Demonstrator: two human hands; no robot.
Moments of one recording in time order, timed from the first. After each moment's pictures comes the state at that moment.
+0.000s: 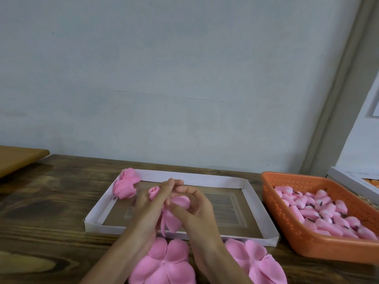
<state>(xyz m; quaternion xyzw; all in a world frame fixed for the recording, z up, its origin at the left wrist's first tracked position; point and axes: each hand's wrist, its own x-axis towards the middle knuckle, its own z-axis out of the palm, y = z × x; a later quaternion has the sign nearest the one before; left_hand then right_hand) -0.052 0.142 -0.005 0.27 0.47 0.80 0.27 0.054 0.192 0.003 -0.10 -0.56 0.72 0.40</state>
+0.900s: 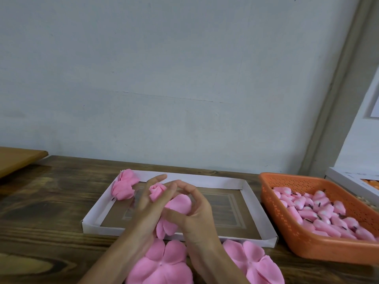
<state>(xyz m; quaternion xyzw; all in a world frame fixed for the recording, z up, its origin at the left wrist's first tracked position) -0.039 0.140 0.010 0.29 0.42 0.82 0.25 0.052 0.192 0.005 -0.10 -0.57 0.71 0.40</state>
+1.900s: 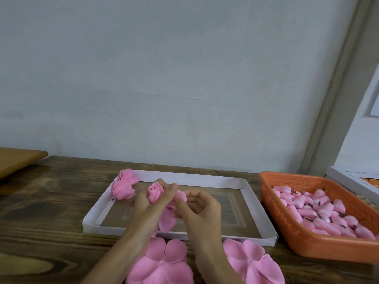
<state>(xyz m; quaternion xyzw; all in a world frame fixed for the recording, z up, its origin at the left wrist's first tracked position) -0.044 0.130 0.008 0.33 0.51 0.77 0.20 0.060 0.190 0.007 -0.17 -0.60 0.62 0.48</state>
